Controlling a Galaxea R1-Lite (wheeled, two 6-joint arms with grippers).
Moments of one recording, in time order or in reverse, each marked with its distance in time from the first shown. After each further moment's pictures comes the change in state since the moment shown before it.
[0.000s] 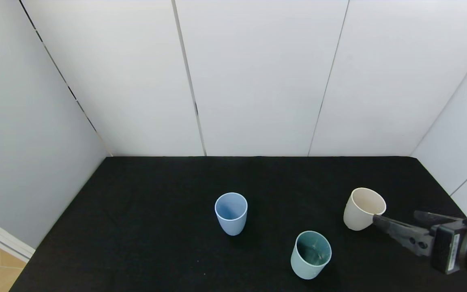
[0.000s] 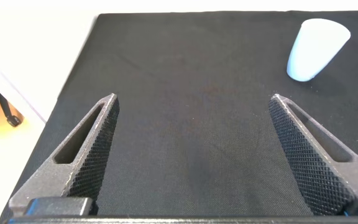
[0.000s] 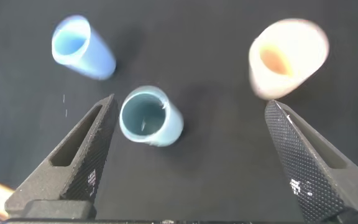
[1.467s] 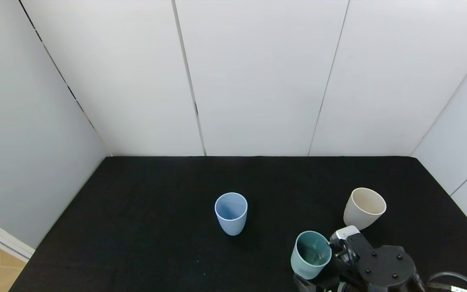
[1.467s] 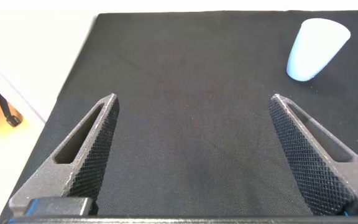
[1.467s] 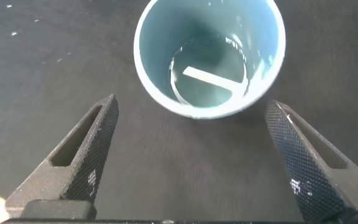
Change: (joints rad) left arm -0.001 0.000 0.000 0.000 0.000 0.000; right arm 0.291 0.640 0.190 -0.603 -0.183 0.030
